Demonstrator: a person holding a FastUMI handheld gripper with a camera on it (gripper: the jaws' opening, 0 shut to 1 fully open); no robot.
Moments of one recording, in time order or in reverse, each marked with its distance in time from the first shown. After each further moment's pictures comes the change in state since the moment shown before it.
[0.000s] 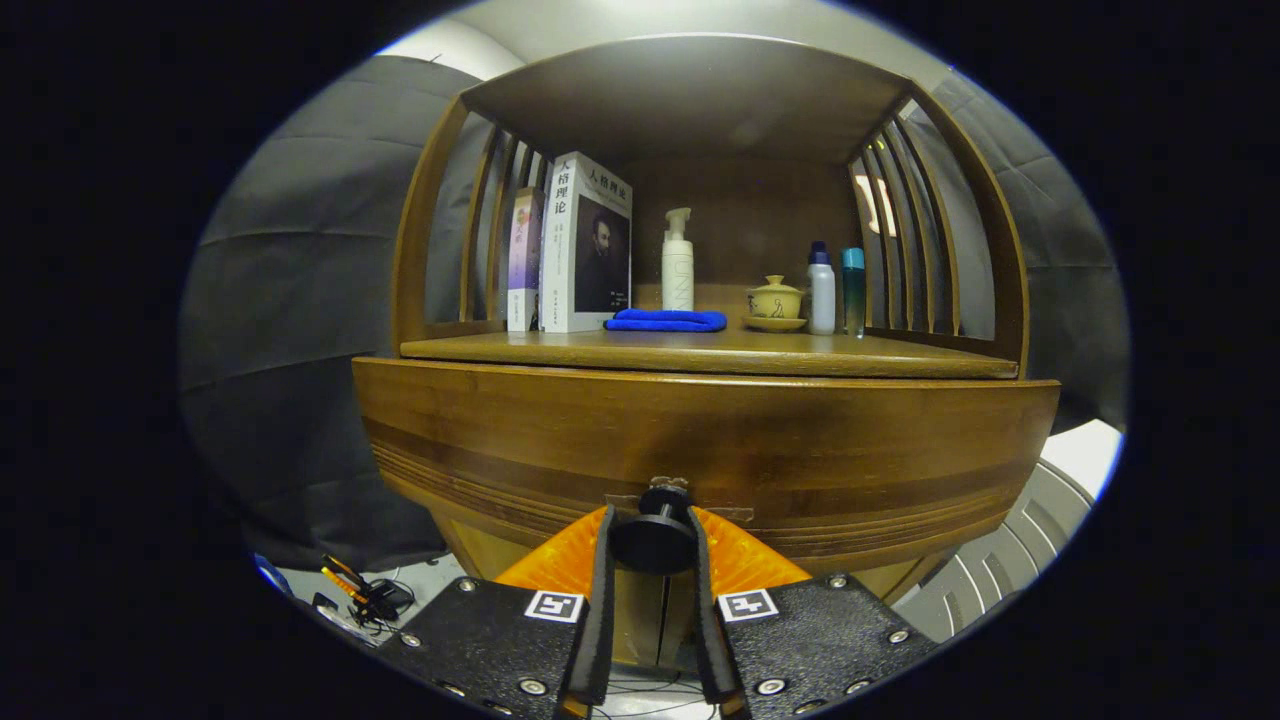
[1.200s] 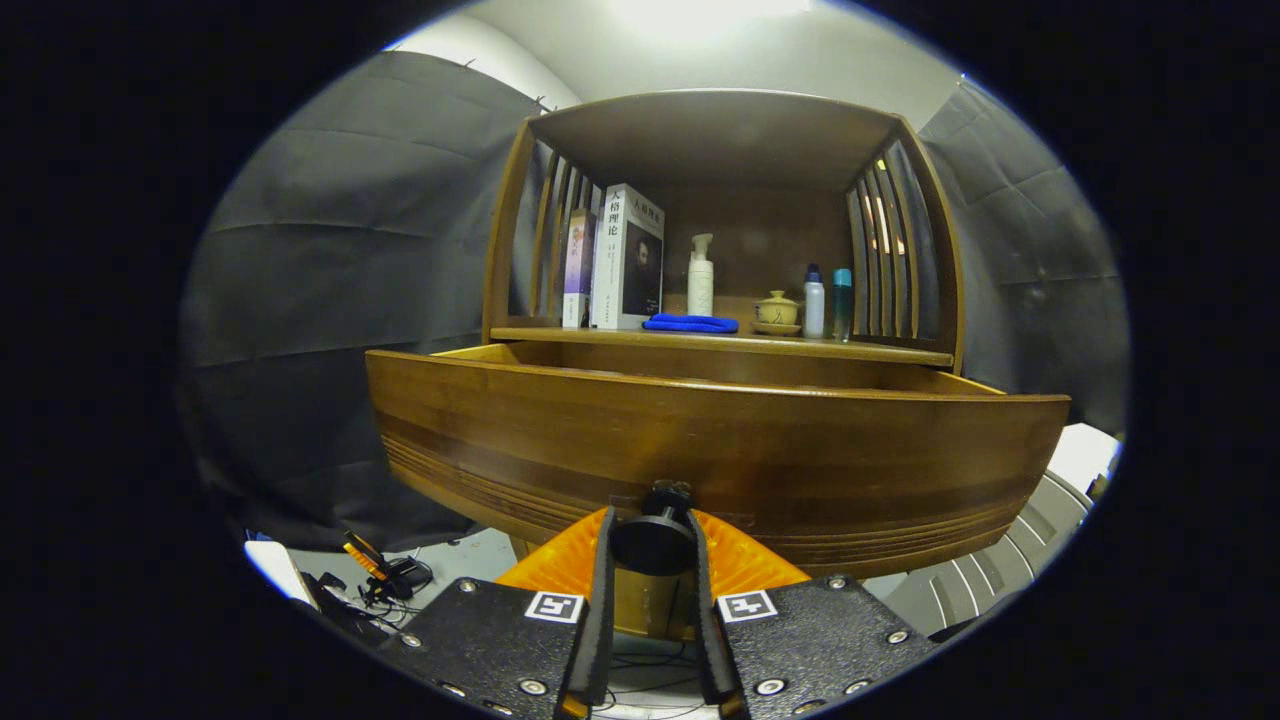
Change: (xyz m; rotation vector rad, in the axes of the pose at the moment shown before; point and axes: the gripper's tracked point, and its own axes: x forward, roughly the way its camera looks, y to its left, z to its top) arm -0.119 0.027 -0.024 -0.016 0.027 0.038
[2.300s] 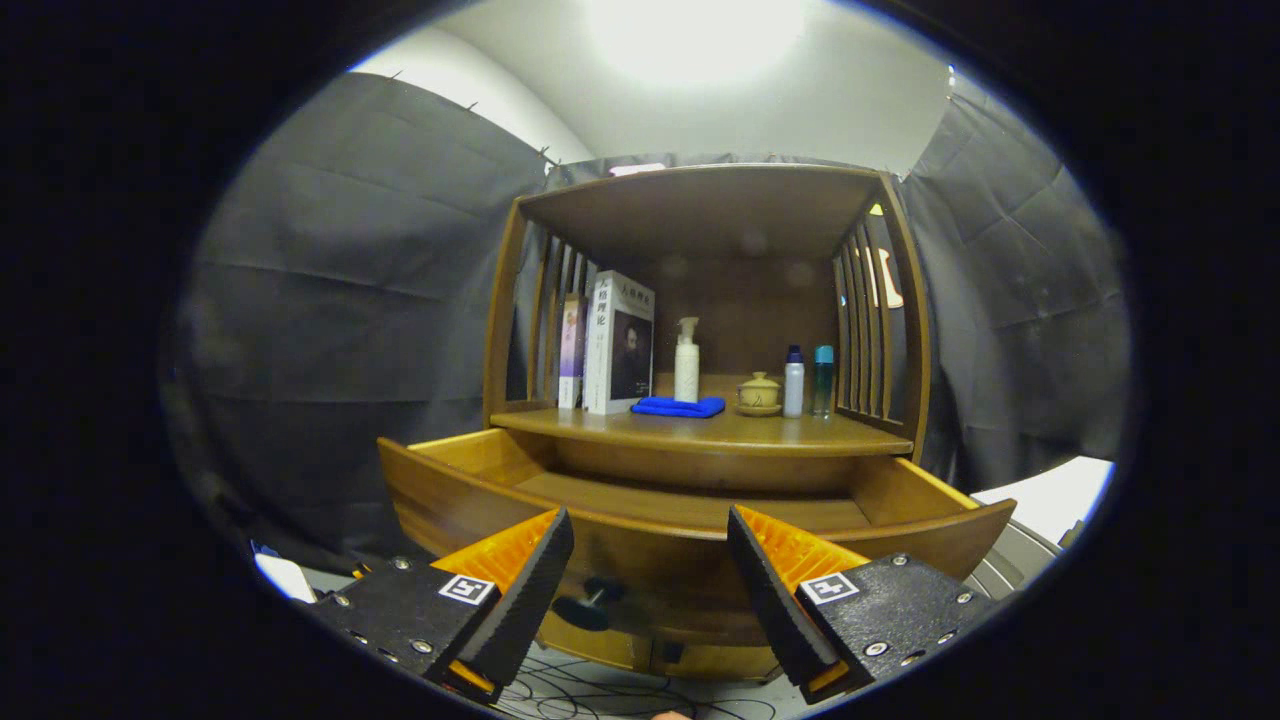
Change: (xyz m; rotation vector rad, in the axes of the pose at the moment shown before) arm -0.028 -0.049 0.099 0.023 -0.181 0.025
